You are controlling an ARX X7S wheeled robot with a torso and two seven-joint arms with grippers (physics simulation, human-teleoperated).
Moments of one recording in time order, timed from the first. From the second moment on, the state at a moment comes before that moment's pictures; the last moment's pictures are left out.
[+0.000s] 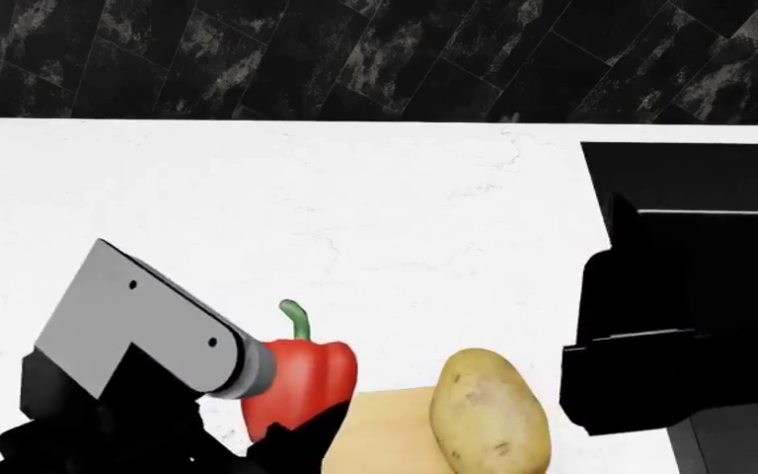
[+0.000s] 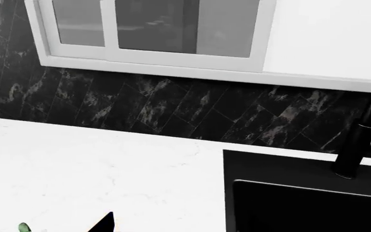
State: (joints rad) left arm -1.40 -0.71 1.33 0.55 -1.79 -0.47 -0.84; right arm 1.27 1.22 -0.33 -0.66 2.35 0.88 1.20
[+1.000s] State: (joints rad) left arm -1.33 -0.53 1.40 0.38 -1.76 -0.47 -0.85; right arm 1.09 1.26 -0.26 -0.71 2.26 0.80 1.11
